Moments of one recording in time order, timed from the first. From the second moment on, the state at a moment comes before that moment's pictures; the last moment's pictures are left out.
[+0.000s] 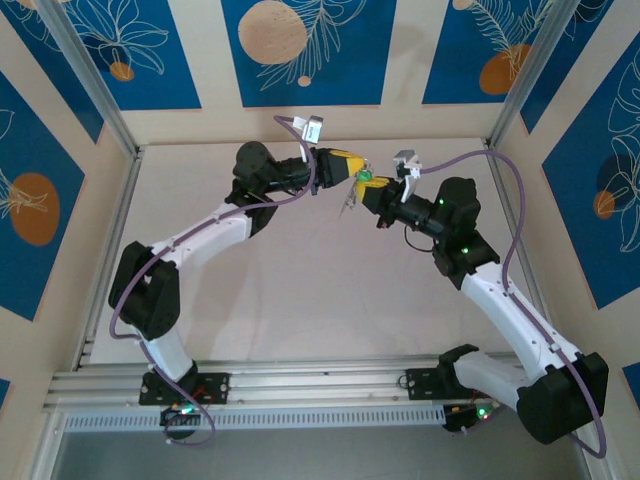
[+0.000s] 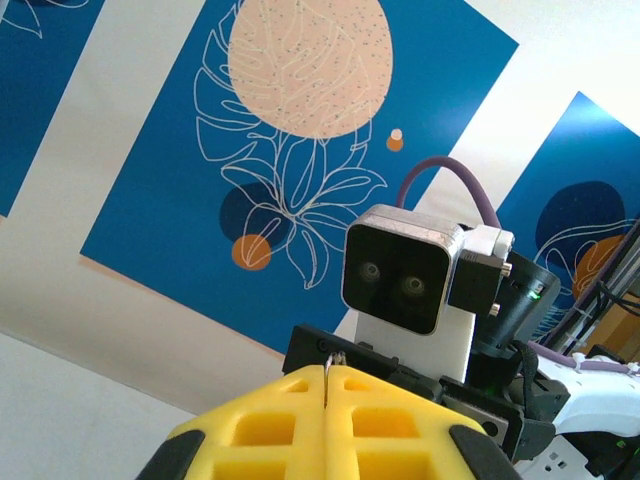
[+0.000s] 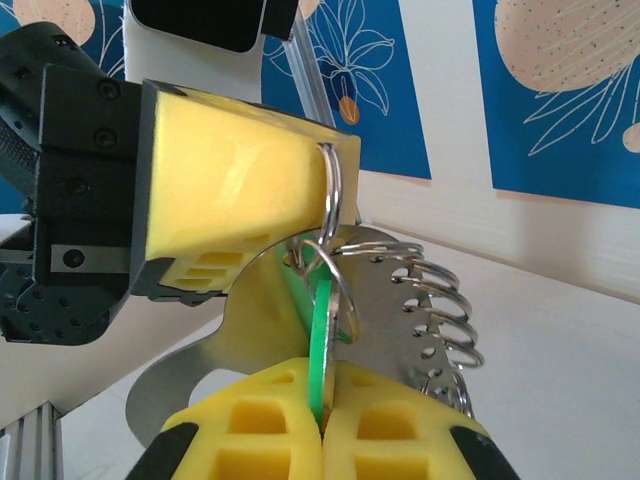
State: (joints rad) left arm -0.61 1.73 1.38 0.76 0.91 -0.86; right arm 0.37 1.05 0.90 0.13 -0.58 0.27
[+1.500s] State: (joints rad) left arm -0.62 1.73 1.38 0.74 0.87 -0.84; right arm 0.15 1.09 0.89 0.40 -0.84 0.66
